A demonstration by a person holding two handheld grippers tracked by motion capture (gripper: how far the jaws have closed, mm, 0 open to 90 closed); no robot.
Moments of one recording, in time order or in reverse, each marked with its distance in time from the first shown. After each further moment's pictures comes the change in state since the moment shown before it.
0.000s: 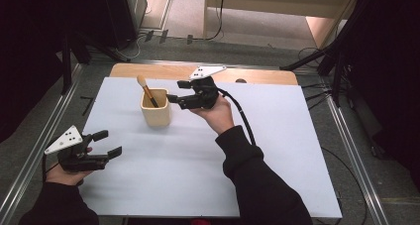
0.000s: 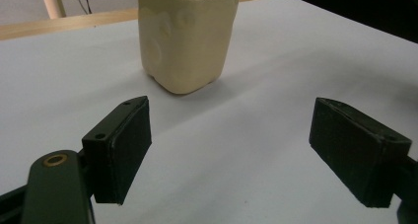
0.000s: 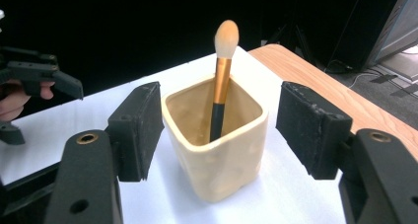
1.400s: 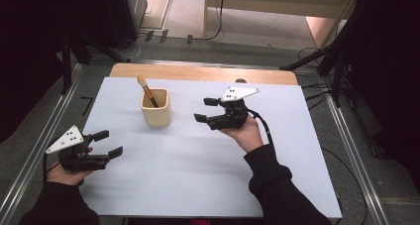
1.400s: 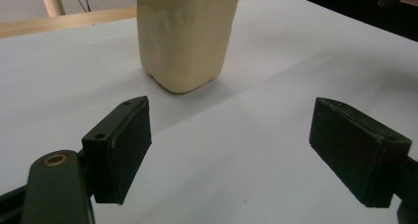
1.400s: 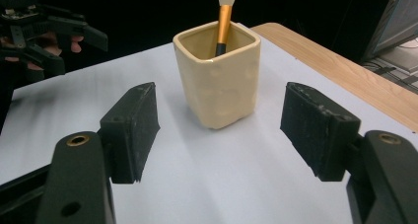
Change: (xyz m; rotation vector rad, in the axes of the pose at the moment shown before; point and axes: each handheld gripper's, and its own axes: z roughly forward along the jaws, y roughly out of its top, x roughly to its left) left arm -0.001 0.000 0.001 0.007 -0.001 -0.002; right arm -0.001 -0.061 -0.069 -0.014 0.015 -0.003
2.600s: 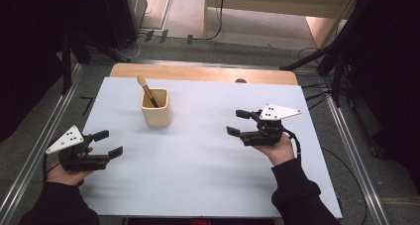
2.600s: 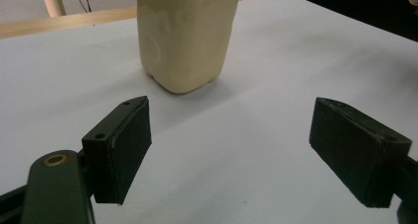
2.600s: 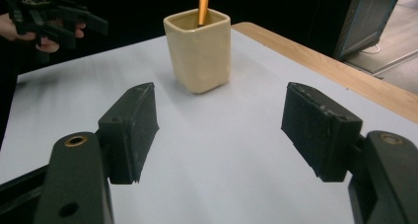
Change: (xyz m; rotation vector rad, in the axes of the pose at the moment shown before) left arm -0.001 0.000 0.000 0.003 0.004 0.001; right arm 0.002 -0.051 -0.086 -0.059 -0.078 0.008
